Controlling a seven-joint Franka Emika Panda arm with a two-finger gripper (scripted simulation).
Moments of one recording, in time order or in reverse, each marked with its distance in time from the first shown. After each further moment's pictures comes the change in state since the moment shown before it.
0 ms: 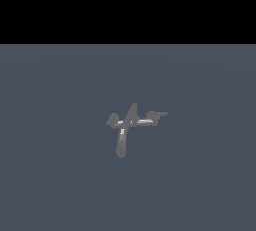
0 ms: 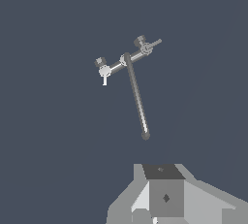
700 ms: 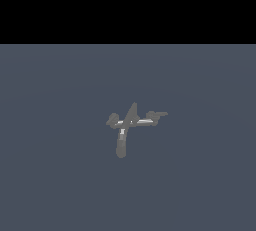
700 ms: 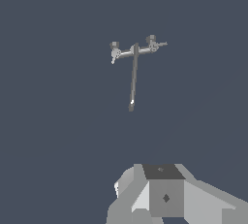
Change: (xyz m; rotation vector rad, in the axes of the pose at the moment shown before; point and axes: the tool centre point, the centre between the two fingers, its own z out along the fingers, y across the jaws) arm -0.063 0.036 -0.088 -0.006 0.001 -0.318
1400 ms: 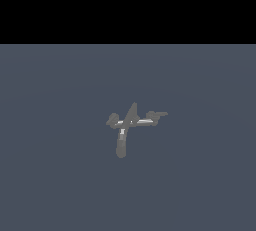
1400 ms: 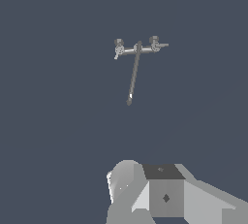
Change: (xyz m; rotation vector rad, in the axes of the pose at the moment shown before) arm -0.018 0.008 -0.025 -0.002 0.000 -0.090
